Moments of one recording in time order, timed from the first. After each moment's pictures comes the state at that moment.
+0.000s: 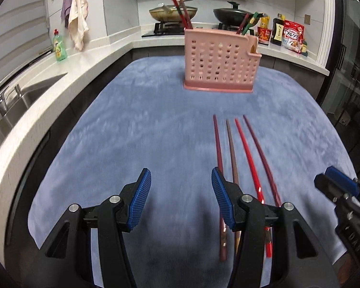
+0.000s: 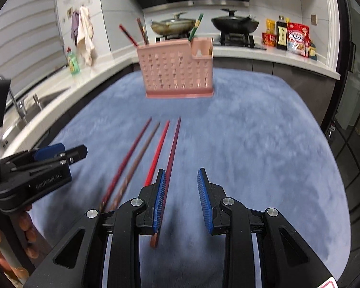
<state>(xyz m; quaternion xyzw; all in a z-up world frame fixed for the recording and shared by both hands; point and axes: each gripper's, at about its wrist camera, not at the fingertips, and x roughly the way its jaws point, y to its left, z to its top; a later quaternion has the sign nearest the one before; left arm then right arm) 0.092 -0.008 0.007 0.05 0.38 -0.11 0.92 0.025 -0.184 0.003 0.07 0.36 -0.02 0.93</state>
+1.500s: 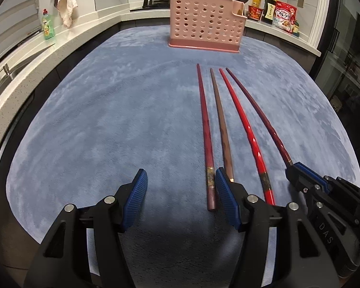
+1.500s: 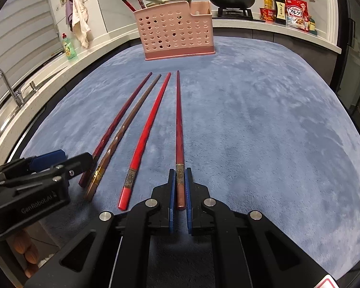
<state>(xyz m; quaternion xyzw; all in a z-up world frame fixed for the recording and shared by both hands) 0.058 -0.013 -0.039 0.05 0.44 -0.14 0.89 0.008 -0.170 -0.054 0.10 0.40 -0.02 0.91</state>
